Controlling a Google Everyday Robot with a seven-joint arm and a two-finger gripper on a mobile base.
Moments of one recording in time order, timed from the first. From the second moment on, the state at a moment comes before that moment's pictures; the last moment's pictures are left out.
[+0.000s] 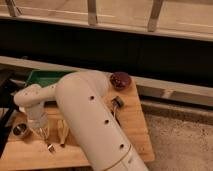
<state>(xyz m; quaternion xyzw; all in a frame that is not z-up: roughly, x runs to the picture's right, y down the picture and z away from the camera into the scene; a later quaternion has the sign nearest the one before) -0.333 0.252 0.794 -0.45 0.25 0.40 0.75</state>
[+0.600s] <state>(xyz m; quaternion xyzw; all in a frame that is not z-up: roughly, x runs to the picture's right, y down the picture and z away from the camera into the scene) -0.331 0.251 0.796 -0.45 0.26 0.40 0.75</state>
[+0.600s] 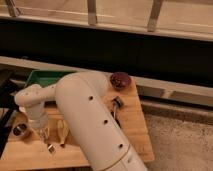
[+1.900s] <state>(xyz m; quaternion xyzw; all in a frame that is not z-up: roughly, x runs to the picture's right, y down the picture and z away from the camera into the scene) -0.303 0.127 0.713 -0.38 0.13 0.47 0.79</state>
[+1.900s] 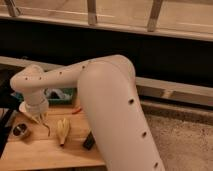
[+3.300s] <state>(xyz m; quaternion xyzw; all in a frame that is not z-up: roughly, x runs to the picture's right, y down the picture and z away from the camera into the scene) -0.315 -0.023 0.612 -0.21 -0.23 0.57 0.76</state>
